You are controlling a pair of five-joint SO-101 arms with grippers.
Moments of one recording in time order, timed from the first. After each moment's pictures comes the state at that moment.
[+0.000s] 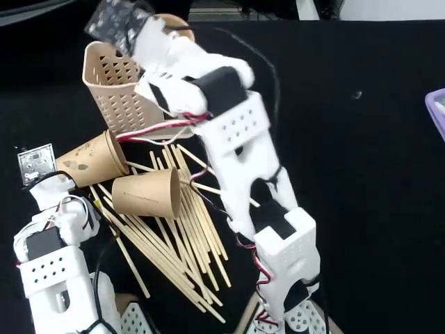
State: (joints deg) left arm -28.7 -68.0 73.8 58.5 -4.7; right arm -33.7 24.0 -67.0 88.7 28.3
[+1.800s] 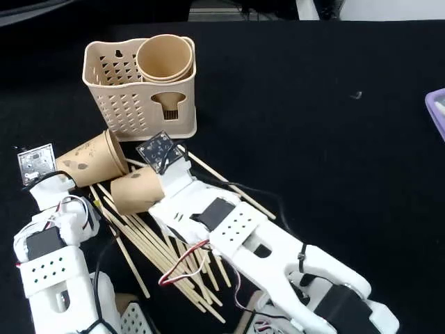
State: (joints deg) left arm -28.7 -68.0 73.8 58.5 -4.7; right arm -47.4 -23.4 53.2 34.9 -7.3
